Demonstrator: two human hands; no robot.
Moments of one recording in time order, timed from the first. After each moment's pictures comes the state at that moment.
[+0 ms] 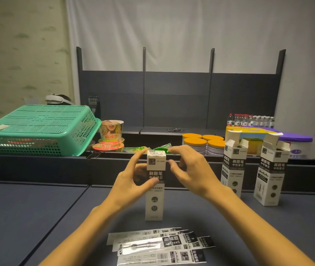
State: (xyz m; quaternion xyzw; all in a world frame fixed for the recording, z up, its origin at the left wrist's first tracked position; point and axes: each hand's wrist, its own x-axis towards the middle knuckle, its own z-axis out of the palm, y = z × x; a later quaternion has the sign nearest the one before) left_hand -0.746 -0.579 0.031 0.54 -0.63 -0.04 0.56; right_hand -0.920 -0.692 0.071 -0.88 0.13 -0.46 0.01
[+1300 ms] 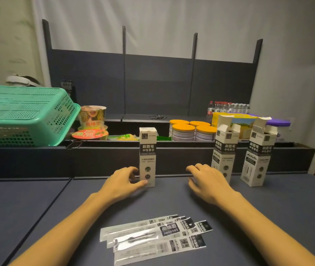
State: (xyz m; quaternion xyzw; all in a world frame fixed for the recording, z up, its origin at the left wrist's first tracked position) left_hand -0.694 -0.636 -0.018 0.72 -0.62 -0.05 0.30; right_hand -0.960 -0.727 0.009 -0.90 0.38 -0.16 -0.13
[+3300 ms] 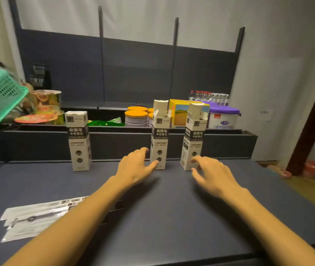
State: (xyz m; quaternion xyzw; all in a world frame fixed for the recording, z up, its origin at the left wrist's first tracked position) left_hand -0.926 -0.717 0.000 0.73 -0.63 0.02 0.28; right_hand -1.163 -0.756 0.020 -0.87 0.46 -0.18 -0.04
